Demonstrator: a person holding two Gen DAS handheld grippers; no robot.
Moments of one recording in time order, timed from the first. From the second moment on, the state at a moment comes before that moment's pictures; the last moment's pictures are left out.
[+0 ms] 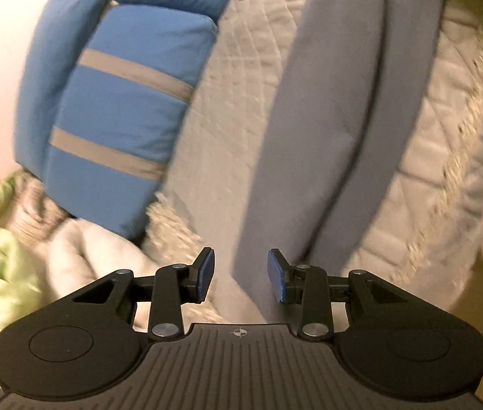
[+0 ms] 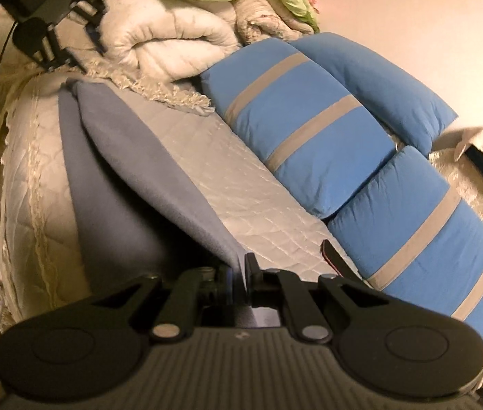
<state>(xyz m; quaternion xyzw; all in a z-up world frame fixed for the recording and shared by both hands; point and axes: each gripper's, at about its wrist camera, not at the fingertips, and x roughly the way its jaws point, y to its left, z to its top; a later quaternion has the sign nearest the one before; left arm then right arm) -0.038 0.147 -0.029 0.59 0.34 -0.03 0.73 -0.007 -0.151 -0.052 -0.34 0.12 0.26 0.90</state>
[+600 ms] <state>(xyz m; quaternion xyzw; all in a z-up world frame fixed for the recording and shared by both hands) -0.027 0.165 -0.078 0.62 0.36 -0.01 0.70 -0.002 -0.168 -0.048 -0.31 0.12 0.25 0.91</state>
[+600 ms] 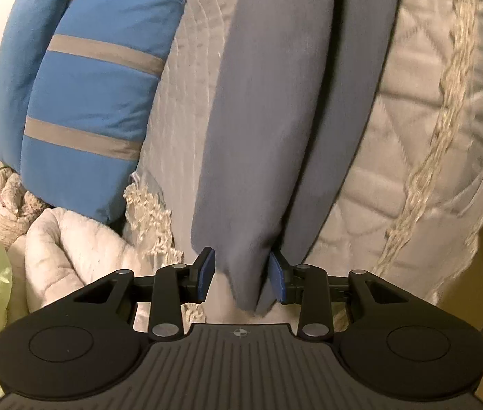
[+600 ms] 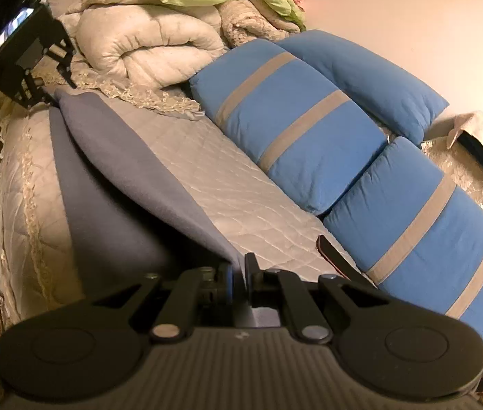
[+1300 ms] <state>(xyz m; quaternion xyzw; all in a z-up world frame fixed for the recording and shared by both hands) -0.016 0.188 -0.008 0.64 0.25 0.02 0.73 -0.006 -0.173 -0.039 -0.33 0.12 0.27 0.90</state>
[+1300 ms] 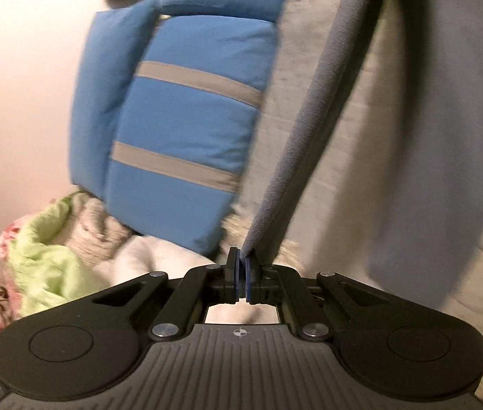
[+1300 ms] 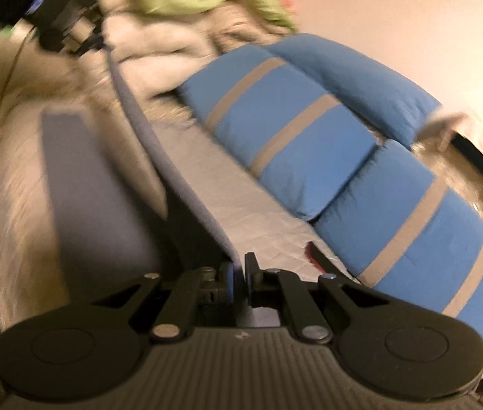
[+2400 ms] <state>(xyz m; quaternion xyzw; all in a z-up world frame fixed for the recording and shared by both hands) -0.040 0.204 -0.038 0.56 0.37 0.04 0.74 -0.060 -0.134 -0.092 -0.44 0.16 0.32 0.82</state>
